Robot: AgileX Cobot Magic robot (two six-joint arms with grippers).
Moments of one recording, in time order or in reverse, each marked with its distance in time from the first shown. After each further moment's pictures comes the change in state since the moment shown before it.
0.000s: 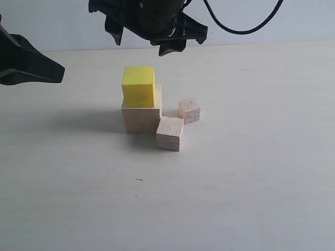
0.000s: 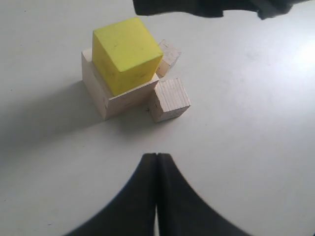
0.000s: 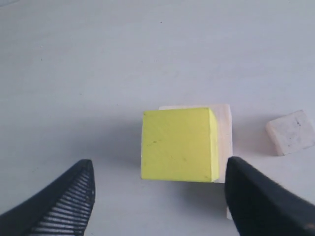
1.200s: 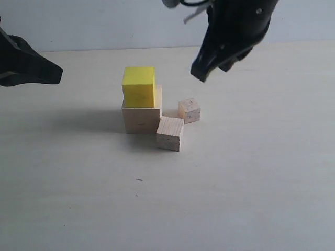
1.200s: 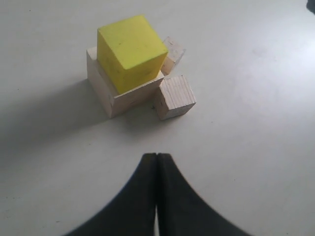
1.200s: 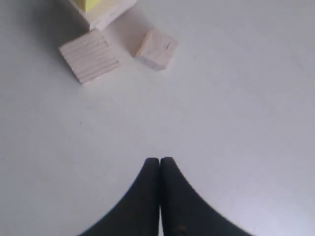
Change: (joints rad) left arm 0.000 0.000 0.000 0.026 0.000 0.000; right arm -0.093 -0.250 0.227 -0.005 0.329 -1.110
